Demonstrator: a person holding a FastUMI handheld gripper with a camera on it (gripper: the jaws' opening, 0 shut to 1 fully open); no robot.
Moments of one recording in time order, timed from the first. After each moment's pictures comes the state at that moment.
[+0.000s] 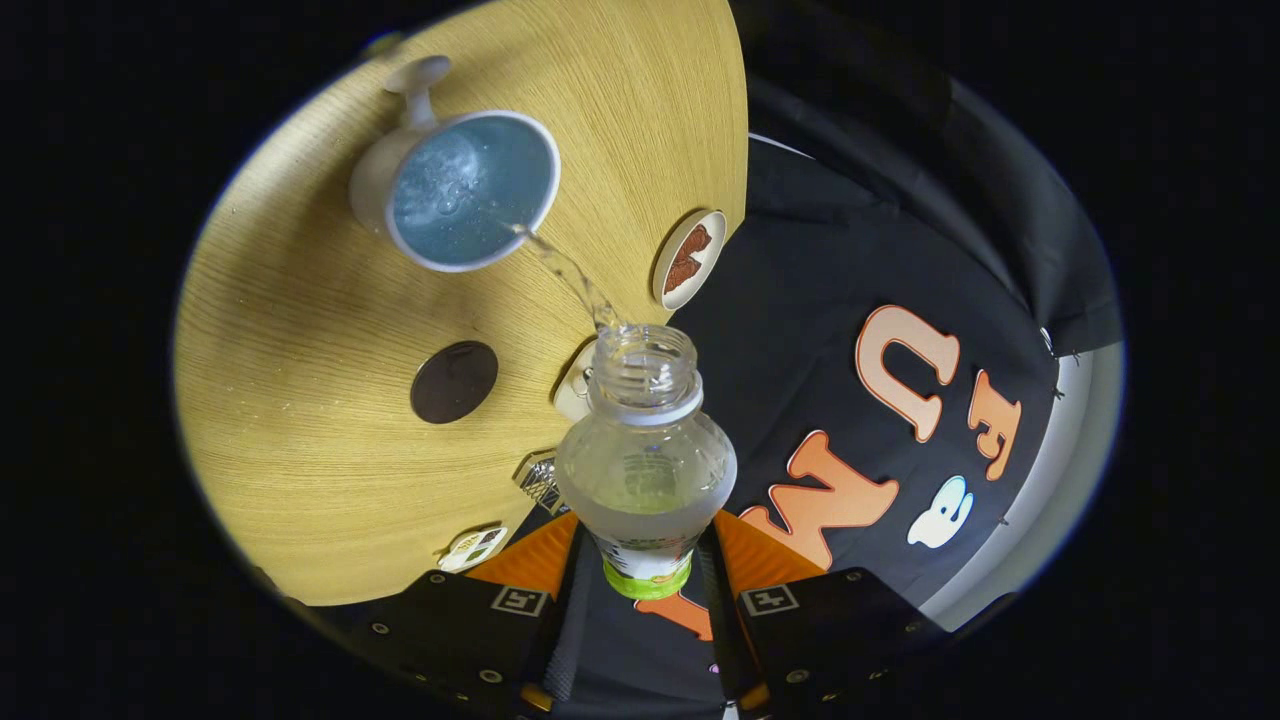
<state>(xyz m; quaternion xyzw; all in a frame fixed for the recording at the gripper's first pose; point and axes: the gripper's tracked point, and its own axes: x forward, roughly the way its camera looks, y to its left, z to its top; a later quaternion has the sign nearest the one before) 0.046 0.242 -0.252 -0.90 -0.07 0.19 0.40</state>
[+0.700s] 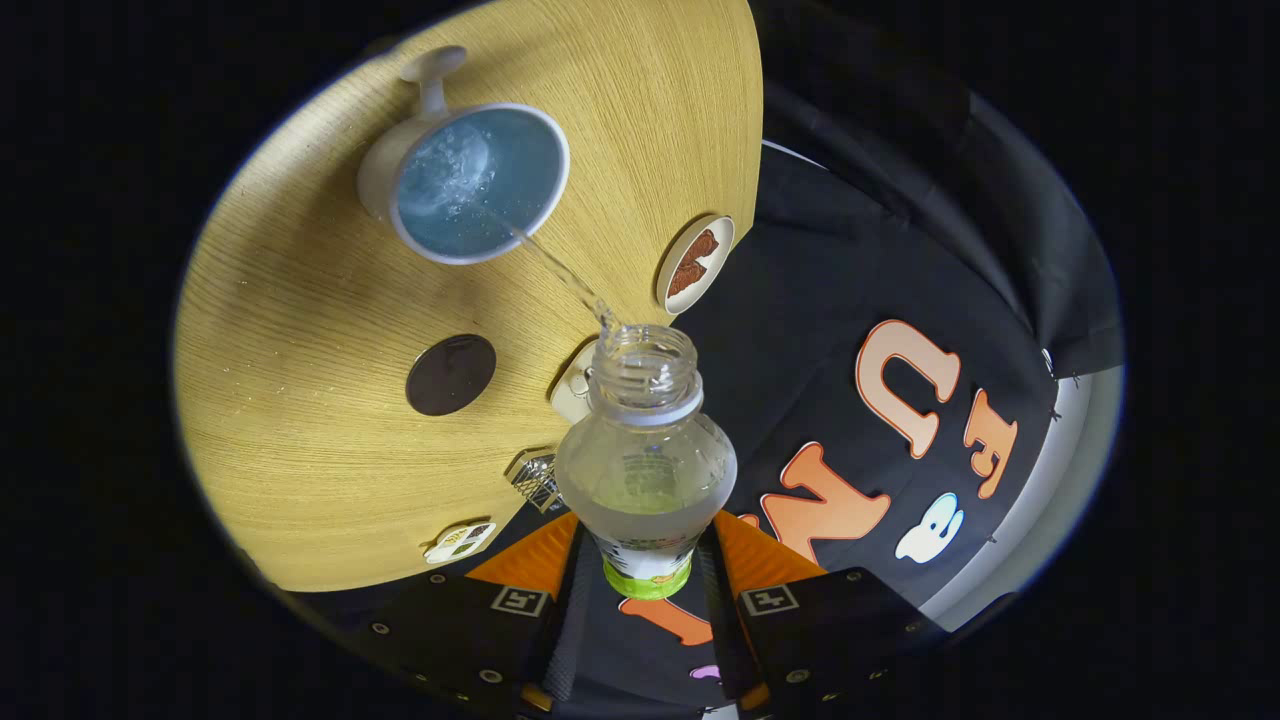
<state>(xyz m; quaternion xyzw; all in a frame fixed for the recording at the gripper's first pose) 0.047 0.249 -0.249 -0.90 -0.08 0.19 0.37</state>
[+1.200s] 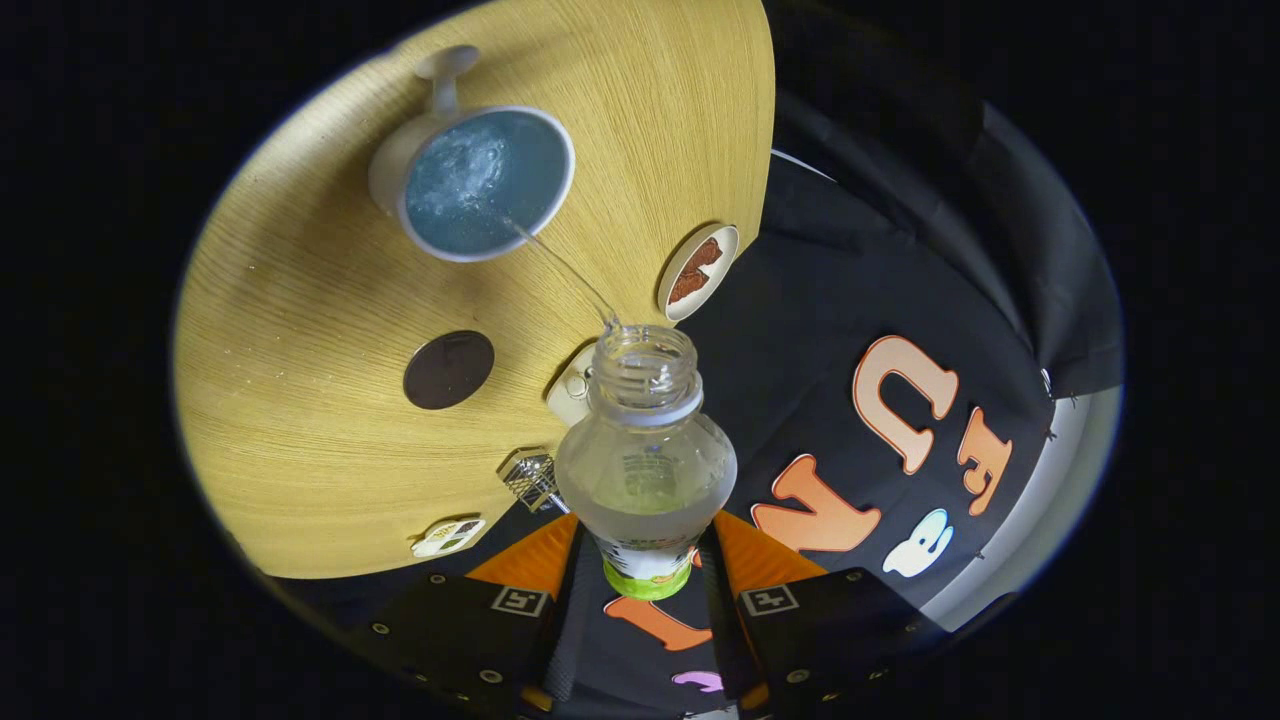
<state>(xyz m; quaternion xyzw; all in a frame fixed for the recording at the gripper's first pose) 0.046 0.256 -0.247 -0.91 -0.09 0.20 0.35</state>
